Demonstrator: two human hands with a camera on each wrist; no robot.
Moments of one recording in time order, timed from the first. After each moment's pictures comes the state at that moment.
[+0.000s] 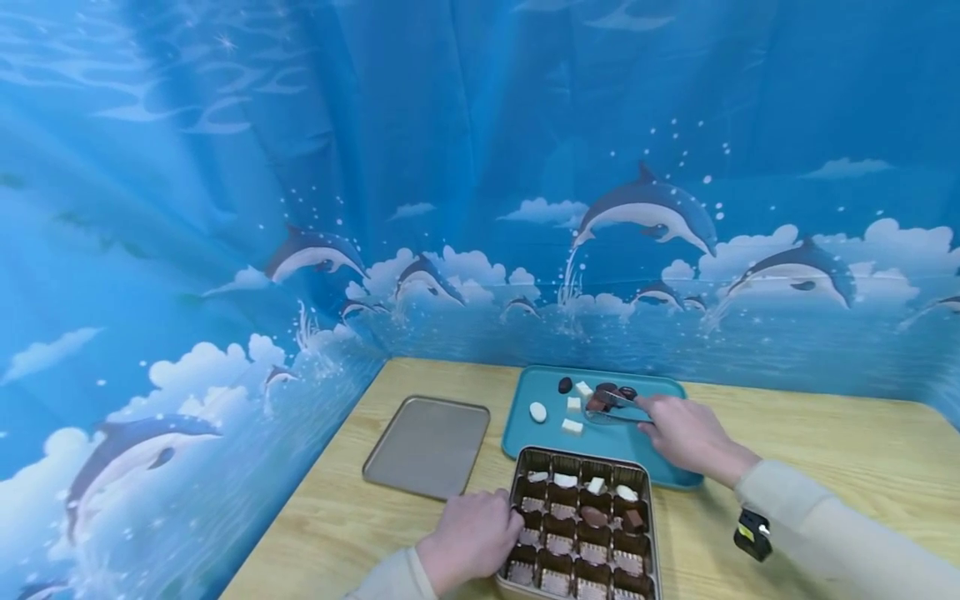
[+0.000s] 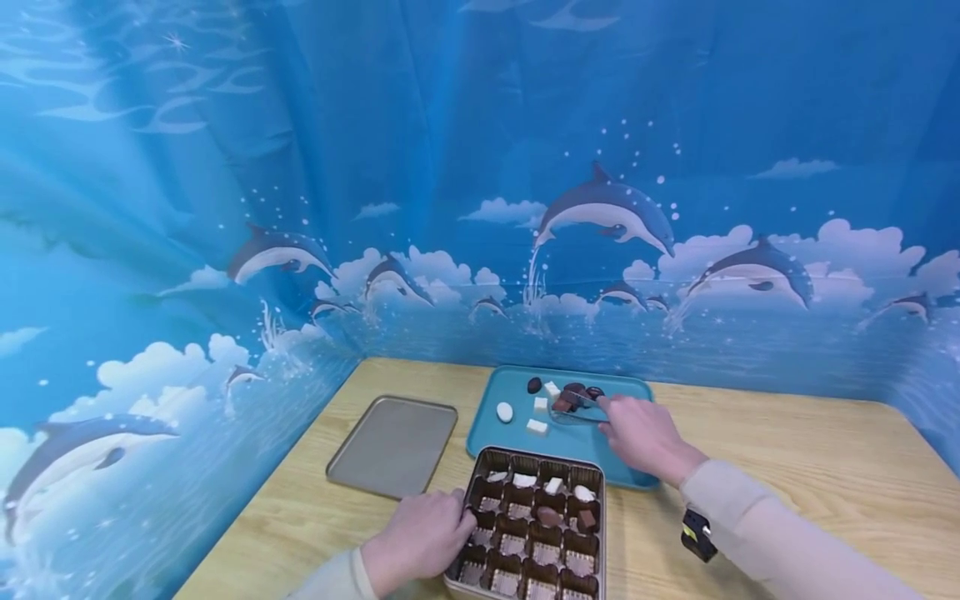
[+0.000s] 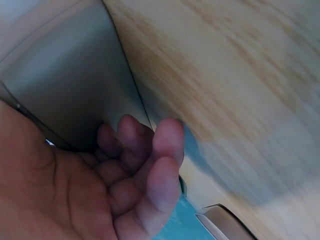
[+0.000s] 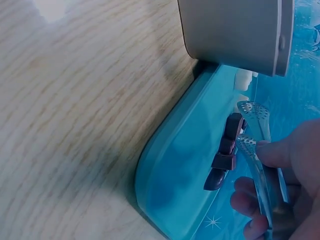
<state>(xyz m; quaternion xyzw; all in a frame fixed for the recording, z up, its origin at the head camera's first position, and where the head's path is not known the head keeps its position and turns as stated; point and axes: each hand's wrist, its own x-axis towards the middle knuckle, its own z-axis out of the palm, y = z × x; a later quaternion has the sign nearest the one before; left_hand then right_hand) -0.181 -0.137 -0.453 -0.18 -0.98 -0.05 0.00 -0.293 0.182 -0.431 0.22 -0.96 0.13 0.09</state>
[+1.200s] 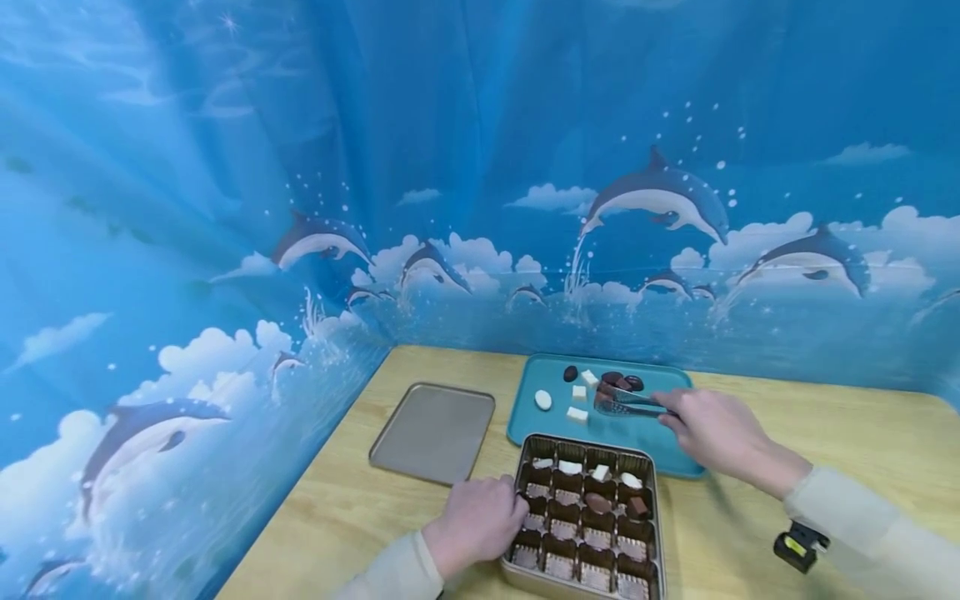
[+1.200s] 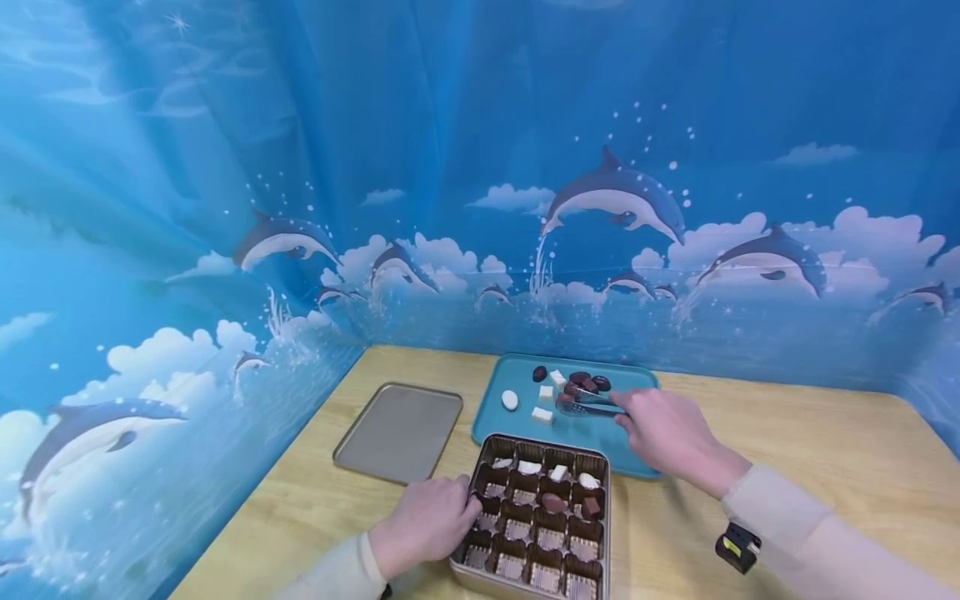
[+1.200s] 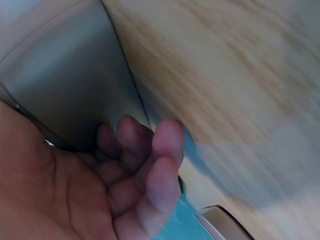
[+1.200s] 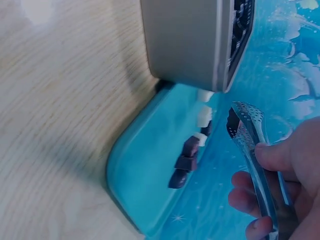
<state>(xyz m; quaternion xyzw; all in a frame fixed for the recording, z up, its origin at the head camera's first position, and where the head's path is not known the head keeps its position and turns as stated) -0.182 -0.137 -0.454 -0.17 -0.98 -0.06 0.00 -0.257 0.192 -0.401 0.24 -0.95 0.13 0.12</state>
